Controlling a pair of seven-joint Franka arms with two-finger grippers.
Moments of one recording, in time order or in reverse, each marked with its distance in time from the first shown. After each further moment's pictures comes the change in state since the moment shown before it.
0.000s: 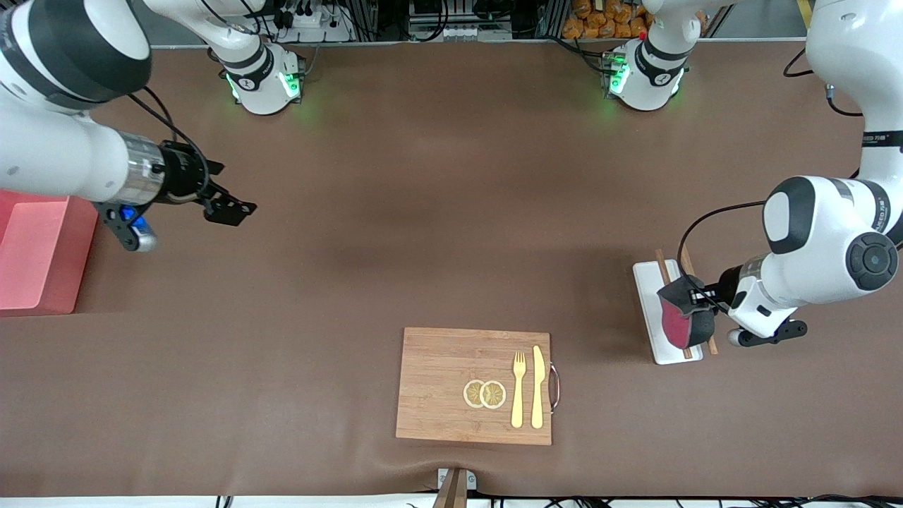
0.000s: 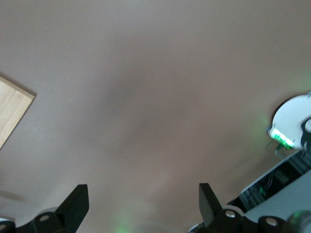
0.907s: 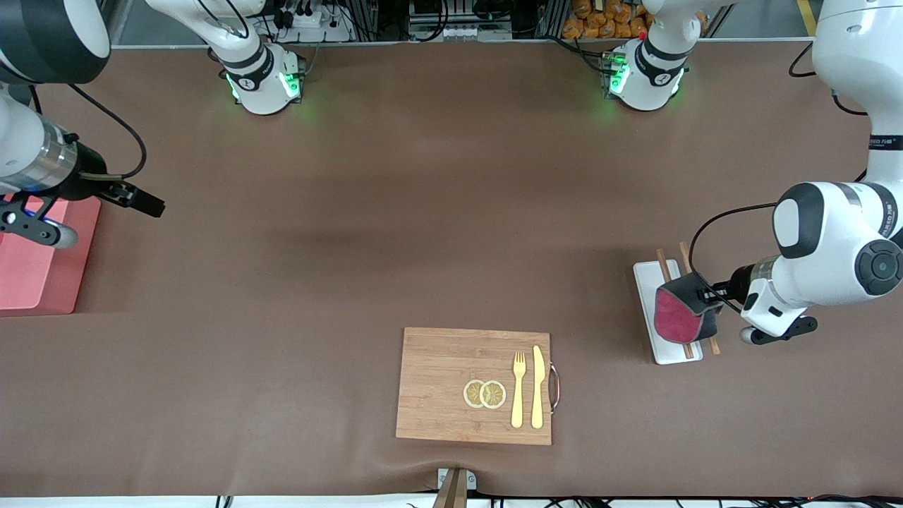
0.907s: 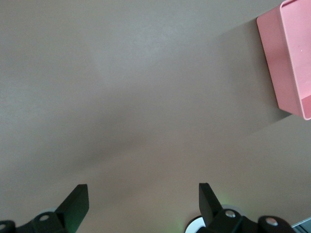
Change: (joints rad) left arm 0.010 0.024 0.068 -0.030 0.002 -0.004 0.001; right arm -0.094 -0.088 -0.005 0.001 -0.379 0.039 -0.605
